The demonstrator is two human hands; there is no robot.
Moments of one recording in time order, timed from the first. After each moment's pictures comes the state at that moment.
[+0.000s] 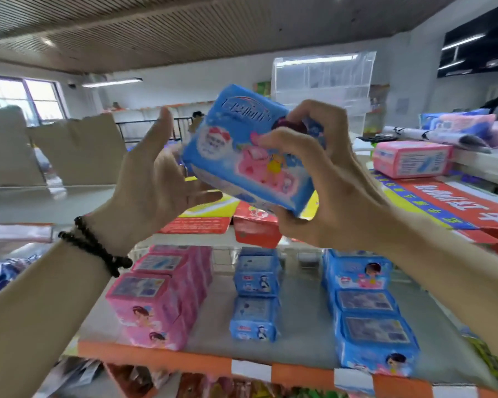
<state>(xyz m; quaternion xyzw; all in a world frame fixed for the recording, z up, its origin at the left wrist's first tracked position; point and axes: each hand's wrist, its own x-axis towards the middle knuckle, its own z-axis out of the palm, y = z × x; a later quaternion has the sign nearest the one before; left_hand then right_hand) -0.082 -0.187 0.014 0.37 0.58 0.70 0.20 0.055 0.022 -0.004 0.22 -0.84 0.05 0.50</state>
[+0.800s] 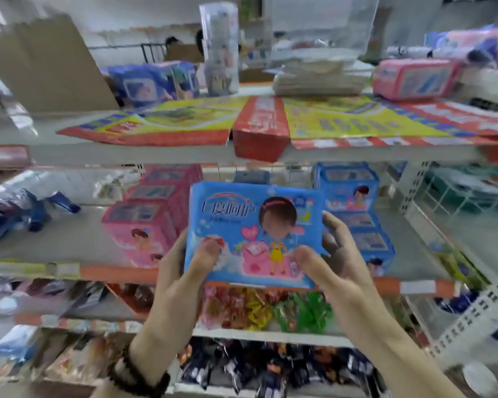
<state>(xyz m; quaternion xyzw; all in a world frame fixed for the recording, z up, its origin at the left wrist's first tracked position) 0.021 -0.231 -0.189 0.27 0.58 0.76 0.12 0.140 -0.060 -0.186 -0.04 -0.67 0.69 0.26</state>
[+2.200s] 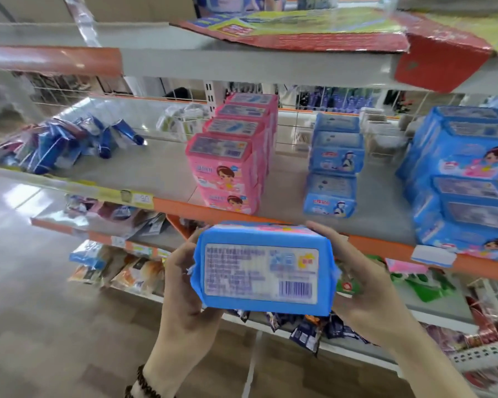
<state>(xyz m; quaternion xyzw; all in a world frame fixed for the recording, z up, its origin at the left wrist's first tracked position) -0.011 -0.387 -0.305 0.22 0.69 0.69 -0.02 0.068 -0.147 -0.282 0.08 -0.82 0.53 0.20</state>
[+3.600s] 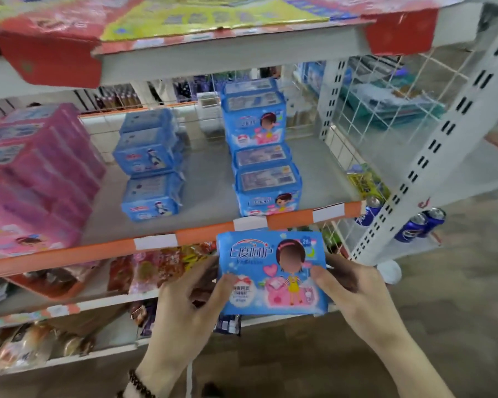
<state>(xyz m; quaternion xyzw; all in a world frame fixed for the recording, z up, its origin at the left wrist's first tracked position) 0.116 -0.123 -0.301 0.31 0.74 0.57 0.19 0.281 0.057 -0.311 -0.31 -0.67 0.64 0.22</state>
